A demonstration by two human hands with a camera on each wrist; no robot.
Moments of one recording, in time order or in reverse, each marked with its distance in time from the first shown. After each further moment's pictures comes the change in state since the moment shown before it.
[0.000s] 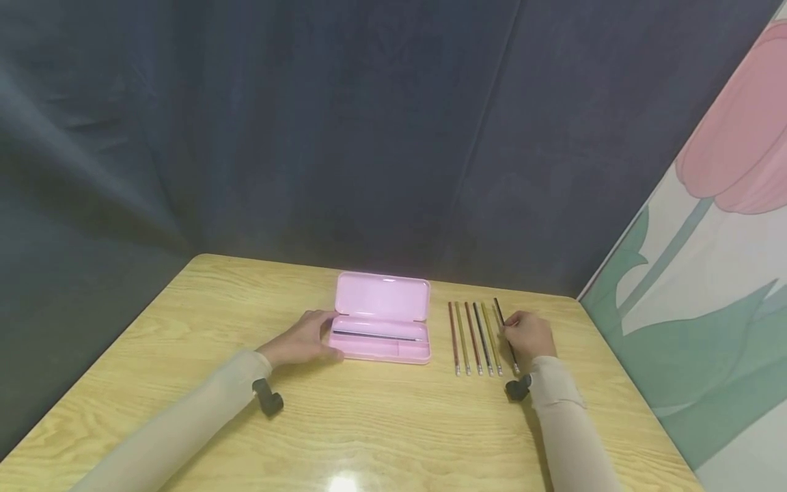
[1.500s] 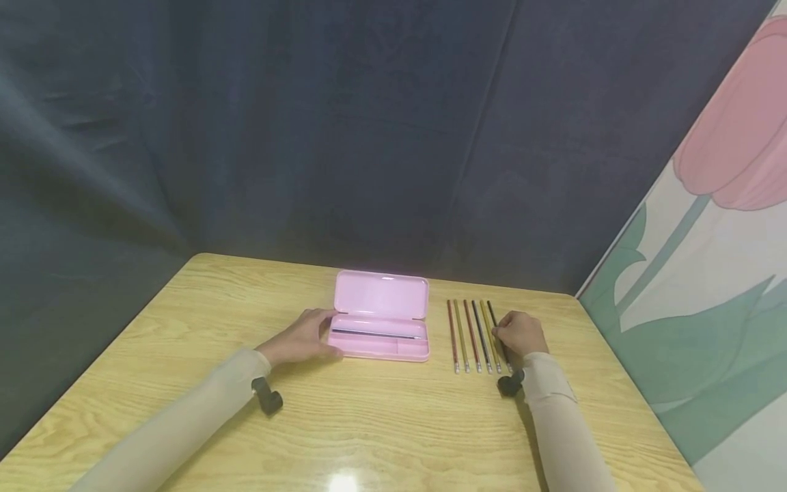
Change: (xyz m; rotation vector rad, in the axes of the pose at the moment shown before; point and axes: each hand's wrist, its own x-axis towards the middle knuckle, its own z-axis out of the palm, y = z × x) left_hand 0.000 -0.001 0.000 -0.002 0.000 -0.006; right_hand -0.001 -0.008 0.006 -0.002 -0.093 0.063
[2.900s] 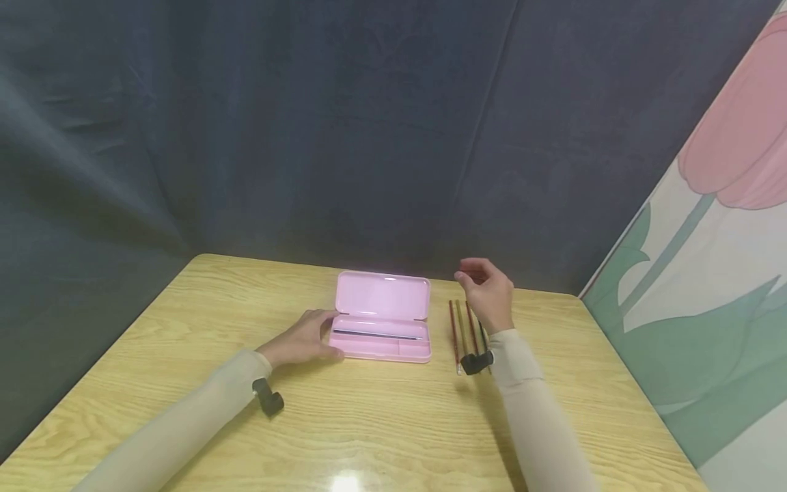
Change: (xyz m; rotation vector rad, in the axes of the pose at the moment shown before) left_hand -0.003 0.004 -0.002 0.019 0.000 0.020; right_hand -0.009 -0.124 -0.020 0.567 0.448 -0.285
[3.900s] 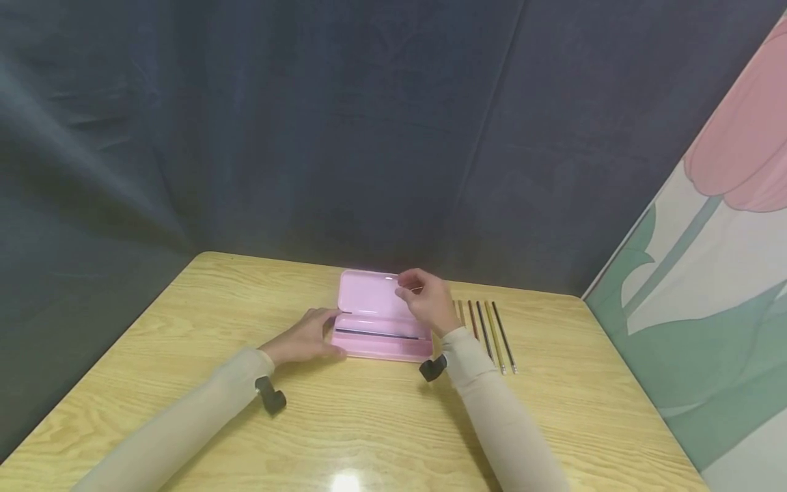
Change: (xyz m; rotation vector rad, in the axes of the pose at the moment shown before) left_hand 0.006 -0.002 0.004 -0.009 0.007 0.011; right_hand -0.017 -0.033 0.075 0.000 -0.330 -0.086
